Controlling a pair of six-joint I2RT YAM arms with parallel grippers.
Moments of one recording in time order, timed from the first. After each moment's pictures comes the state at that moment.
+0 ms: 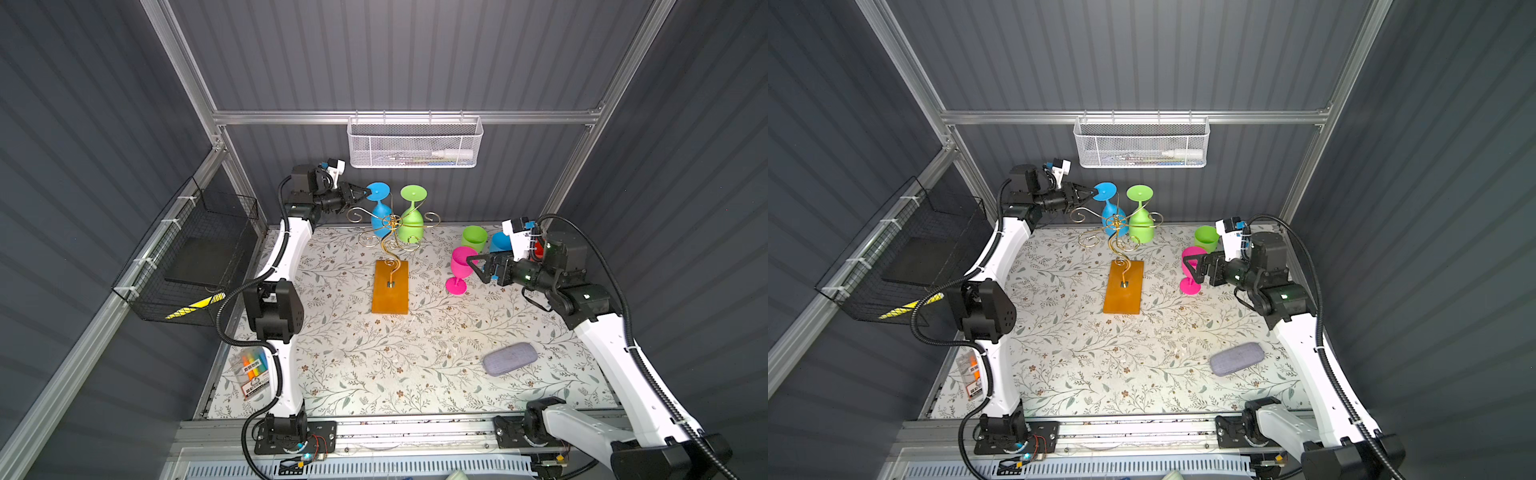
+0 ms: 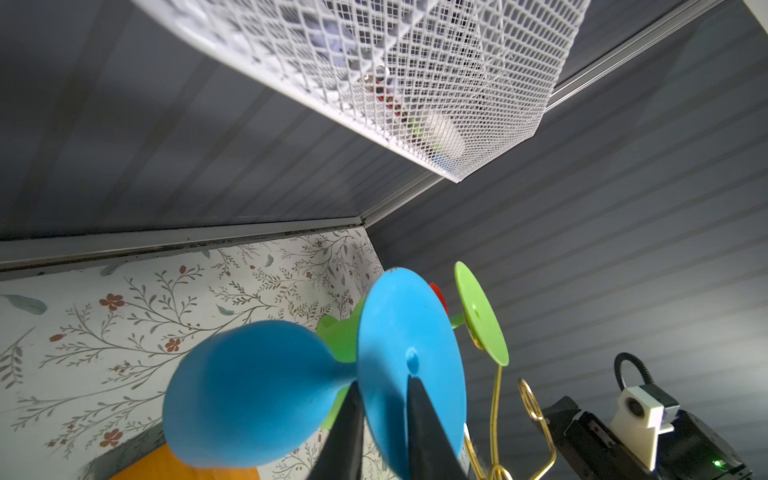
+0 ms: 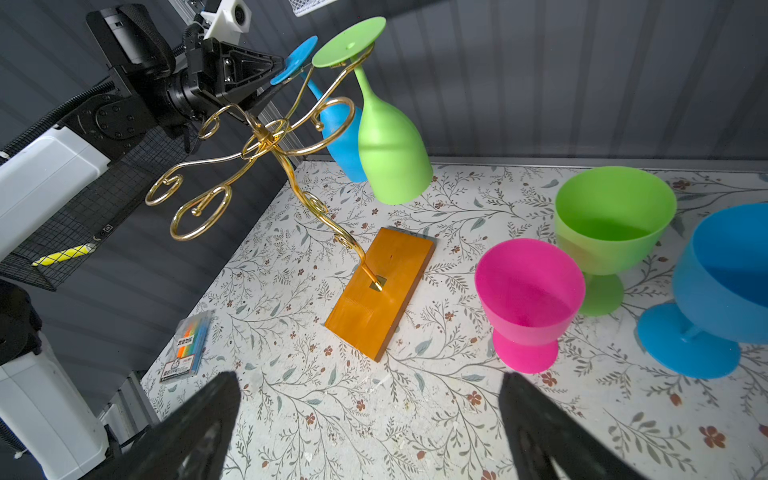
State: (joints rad) left arm -0.12 2.14 2.17 -0.30 0.98 -0.68; right arm 0.19 1.08 1.15 -0.50 -0.51 0.23
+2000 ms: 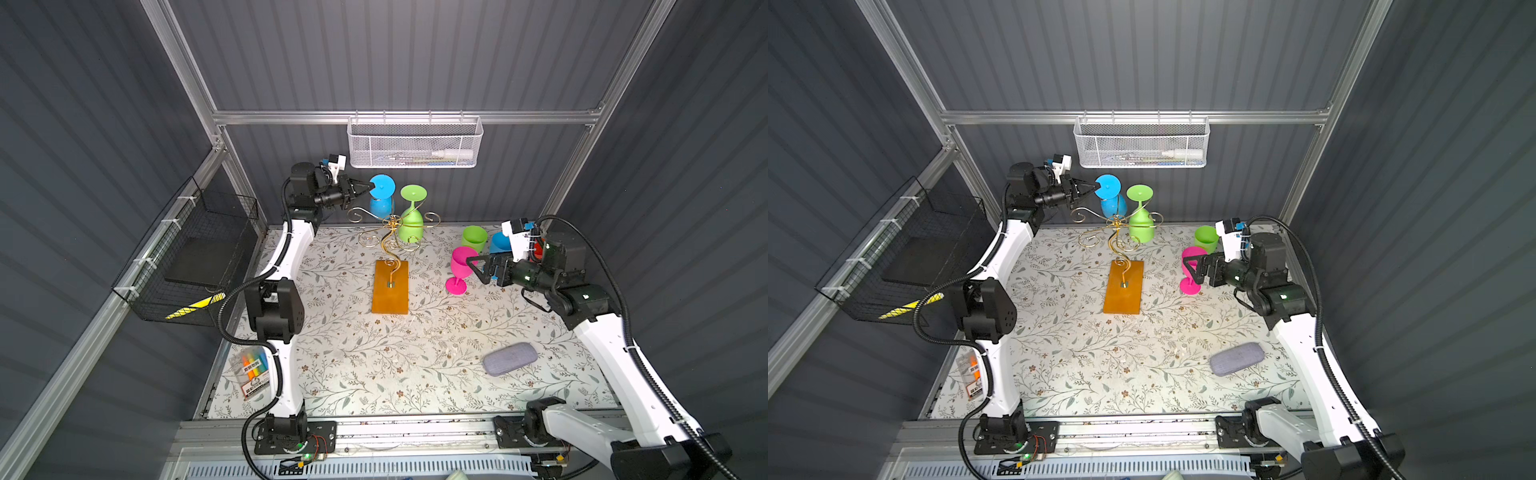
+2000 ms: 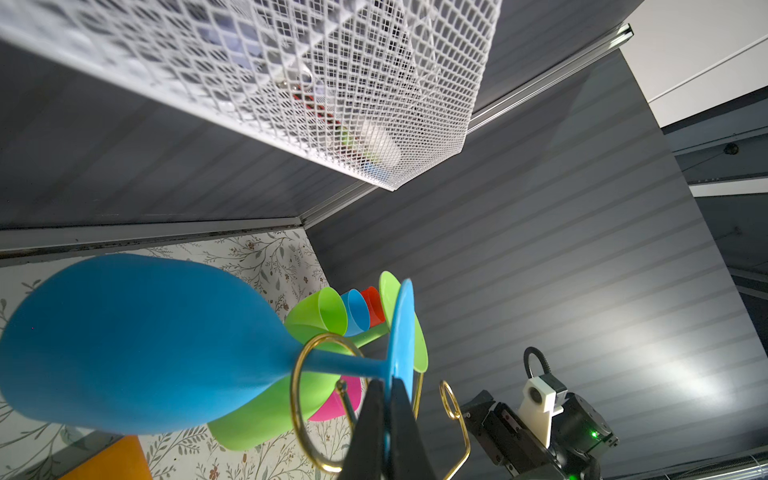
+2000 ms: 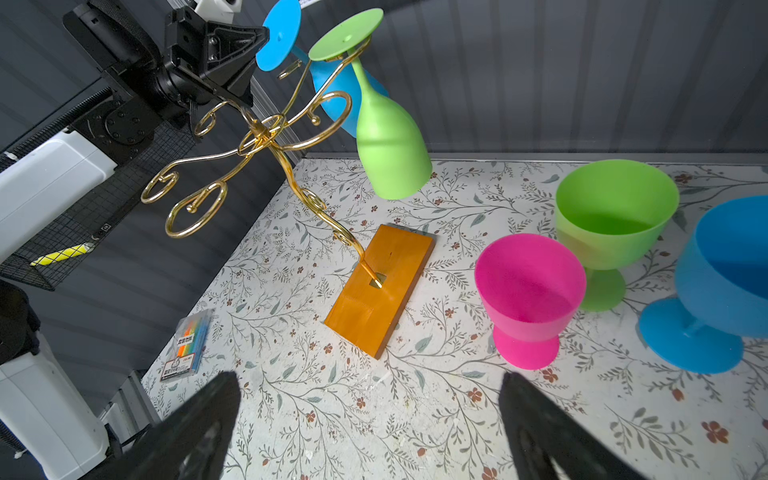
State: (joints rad) left arm -0.12 2.14 2.11 0.01 1.09 -0.99; right arm 0.19 1.08 1.15 -0.50 -0.51 0.23
